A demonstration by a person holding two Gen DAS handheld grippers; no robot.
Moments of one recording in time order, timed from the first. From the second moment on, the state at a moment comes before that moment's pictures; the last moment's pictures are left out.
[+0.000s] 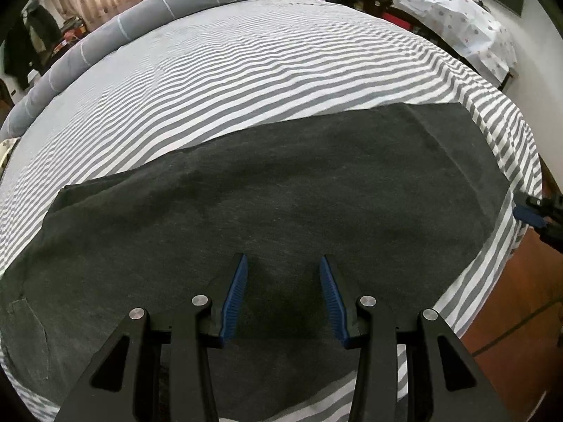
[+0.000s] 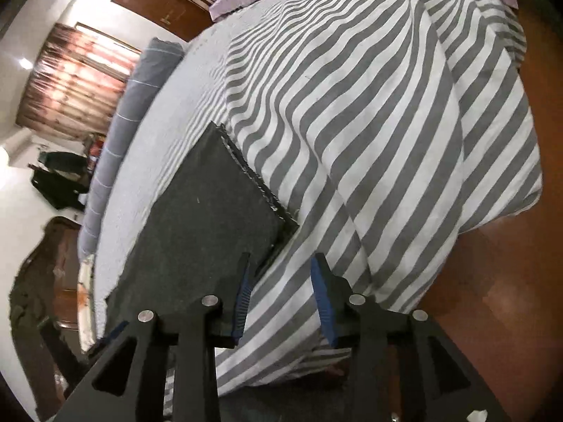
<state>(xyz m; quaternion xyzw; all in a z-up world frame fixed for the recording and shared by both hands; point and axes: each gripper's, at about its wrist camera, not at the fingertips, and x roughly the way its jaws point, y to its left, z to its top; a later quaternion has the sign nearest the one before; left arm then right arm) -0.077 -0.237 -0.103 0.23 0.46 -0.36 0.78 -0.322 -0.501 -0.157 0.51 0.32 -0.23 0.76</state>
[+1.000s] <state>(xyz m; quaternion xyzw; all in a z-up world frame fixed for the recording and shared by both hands) -0.091 -0.256 -0.114 0.26 0.45 -0.36 0.77 -0.287 -0.520 -0.170 0.51 0.28 -0.18 0.79</state>
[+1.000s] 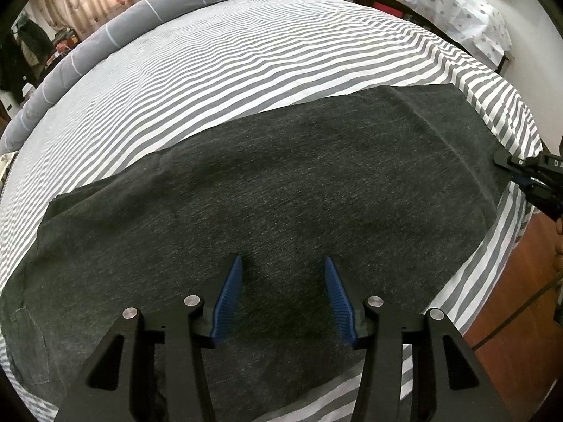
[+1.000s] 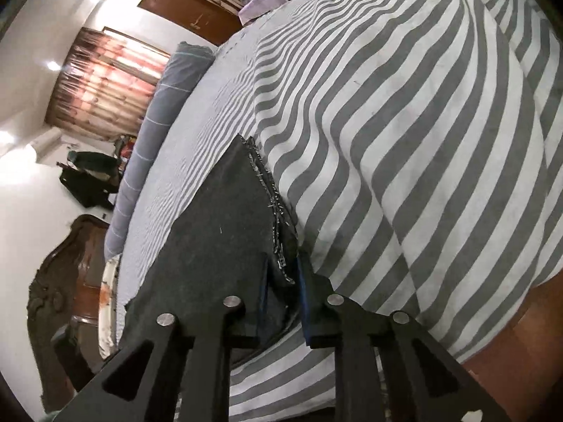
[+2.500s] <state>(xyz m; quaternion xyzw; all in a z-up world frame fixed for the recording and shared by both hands) 0.045 0.051 -0.069 -0.04 0.52 -0.29 0.81 0.013 -0.162 -0.103 0.28 0.47 0.14 0.82</state>
